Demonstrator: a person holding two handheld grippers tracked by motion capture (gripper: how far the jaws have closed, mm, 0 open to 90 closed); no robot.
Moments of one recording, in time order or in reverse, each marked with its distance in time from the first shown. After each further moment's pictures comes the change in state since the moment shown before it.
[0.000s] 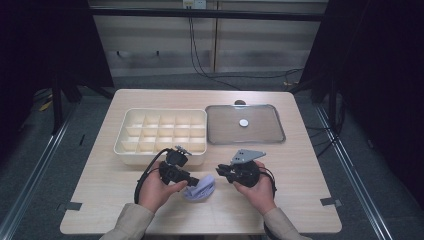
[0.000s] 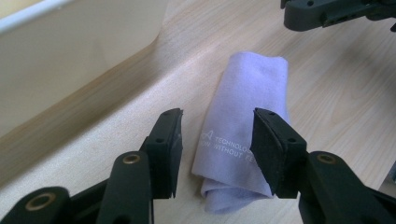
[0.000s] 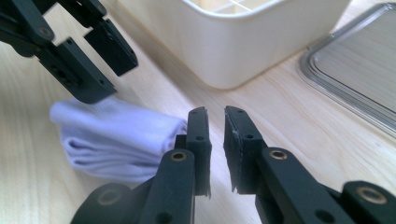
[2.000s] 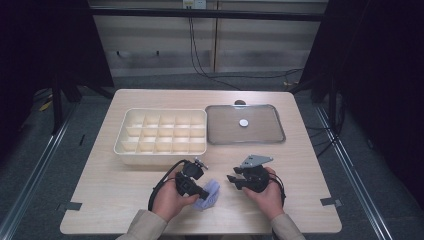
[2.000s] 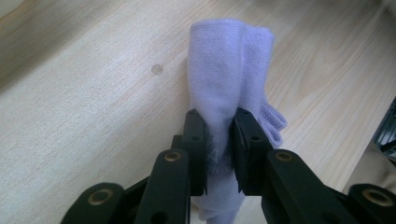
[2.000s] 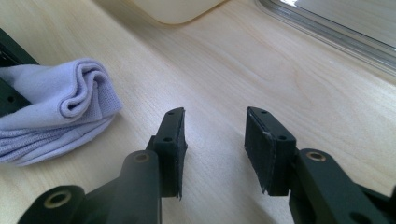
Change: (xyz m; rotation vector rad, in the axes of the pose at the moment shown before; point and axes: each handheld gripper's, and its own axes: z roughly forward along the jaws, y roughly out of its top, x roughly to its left) left arm -0.036 -0.003 0.032 0.123 -0.062 0.070; right arm -0.016 -0.034 -0.006 0.099 -0.107 0.052
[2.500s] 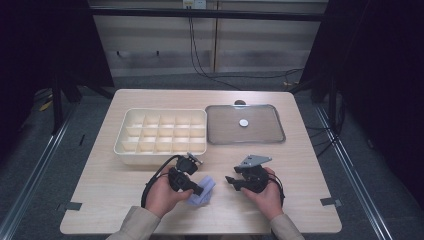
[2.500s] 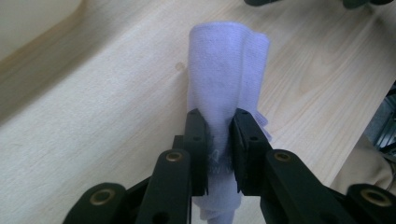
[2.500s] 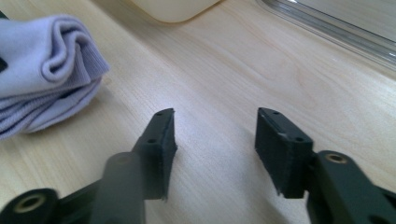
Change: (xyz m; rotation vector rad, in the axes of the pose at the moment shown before) left arm 0.011 0.000 -0.023 -0.005 0.004 -0.016; right arm 0.001 0.000 0.003 0.011 -0.006 0.013
